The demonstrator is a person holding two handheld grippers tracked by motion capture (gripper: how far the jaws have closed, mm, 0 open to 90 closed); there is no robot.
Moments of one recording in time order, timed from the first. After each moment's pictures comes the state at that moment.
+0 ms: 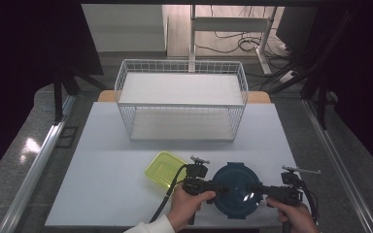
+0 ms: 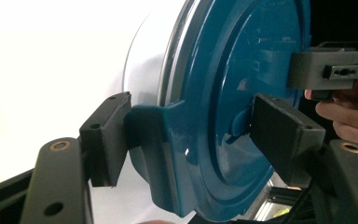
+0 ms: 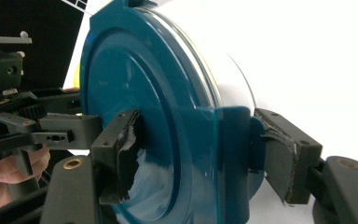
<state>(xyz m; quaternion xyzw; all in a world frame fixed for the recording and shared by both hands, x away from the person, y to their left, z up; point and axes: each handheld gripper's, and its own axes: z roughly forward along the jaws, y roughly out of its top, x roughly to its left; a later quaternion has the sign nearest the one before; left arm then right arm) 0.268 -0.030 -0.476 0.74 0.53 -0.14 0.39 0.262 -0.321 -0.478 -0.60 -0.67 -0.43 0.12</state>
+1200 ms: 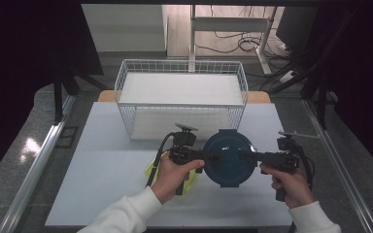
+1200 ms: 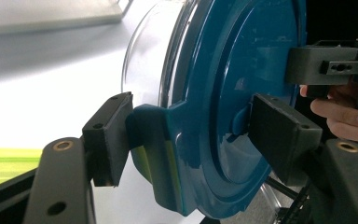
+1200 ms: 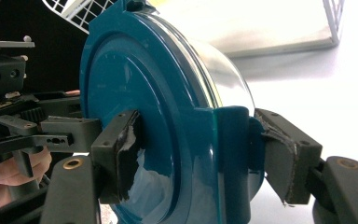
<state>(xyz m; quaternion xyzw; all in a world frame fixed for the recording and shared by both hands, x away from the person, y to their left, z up) 0.307 0.011 -0.393 0.73 0.51 -0.10 0.44 0.310 -0.283 -0.392 -0.56 -0.68 -0.47 0.08</state>
